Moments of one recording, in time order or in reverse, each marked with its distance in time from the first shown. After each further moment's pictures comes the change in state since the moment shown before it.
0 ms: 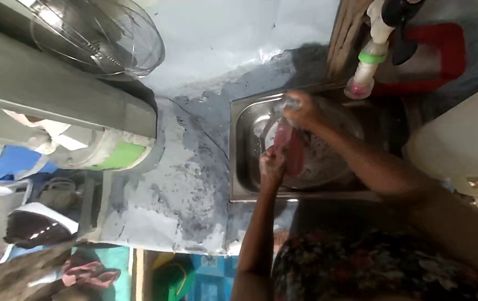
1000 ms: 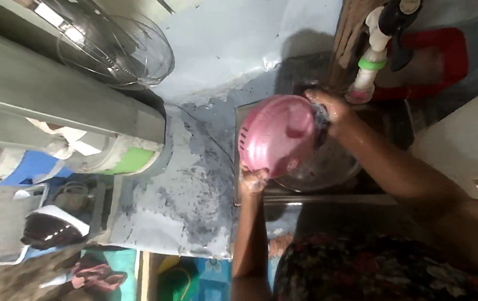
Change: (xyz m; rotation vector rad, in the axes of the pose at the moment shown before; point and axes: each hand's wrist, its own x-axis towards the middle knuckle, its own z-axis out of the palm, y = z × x) left_hand 0.004 -0.018 -0.052 -0.915 -0.269 0.417; right_hand -0.020 -0.021 -0.035 0.964 0.045 0.225
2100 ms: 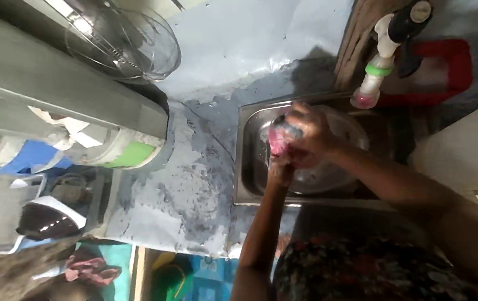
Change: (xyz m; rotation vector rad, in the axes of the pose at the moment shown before) left_hand 0.014 -0.047 0.046 0.040 0.402 -0.431; right_hand 0.012 0.050 0.011 -1.063 -0.081 -0.936
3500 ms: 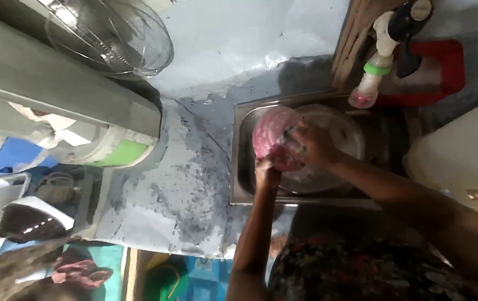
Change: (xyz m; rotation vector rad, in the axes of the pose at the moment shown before) left_hand 0.000 -0.003 -0.026 -0.149 0.028 0.112; right_hand -0.033 -0.016 -0.016 -0.142 -0.211 0.151
